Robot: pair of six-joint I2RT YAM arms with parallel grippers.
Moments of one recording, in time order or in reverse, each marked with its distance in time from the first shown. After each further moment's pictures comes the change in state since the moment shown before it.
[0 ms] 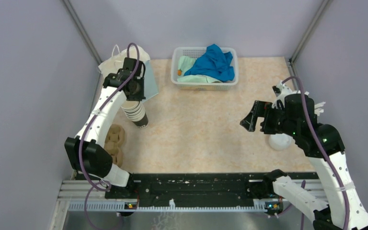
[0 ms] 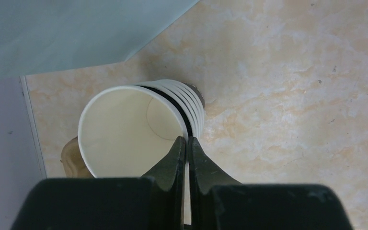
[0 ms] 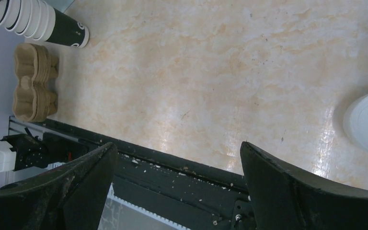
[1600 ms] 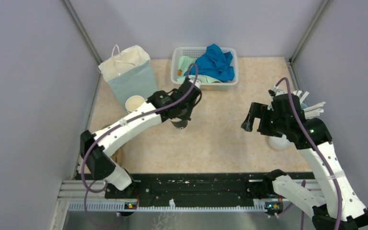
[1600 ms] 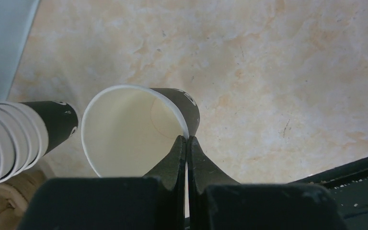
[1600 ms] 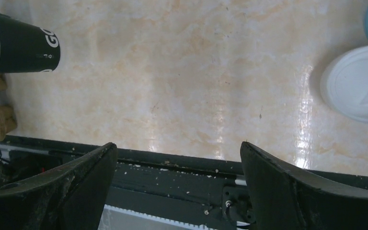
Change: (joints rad) left arm -0.634 0.006 0.030 0.047 -0.124 -0.172; right arm 0.000 0.046 -0.068 -0.030 0.101 0.049
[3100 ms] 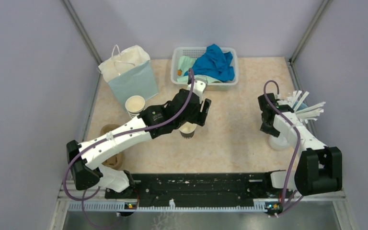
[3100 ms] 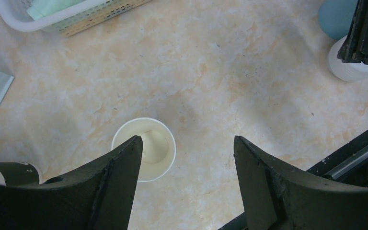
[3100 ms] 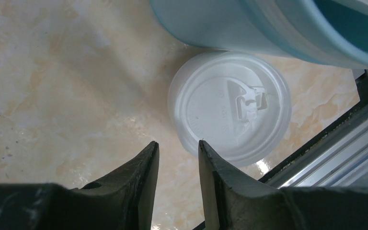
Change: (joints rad) left arm -0.159 -0.134 -0.170 0.369 -0.054 0.014; right arm -0.229 0.441 -0.325 0.274 0.536 0.119
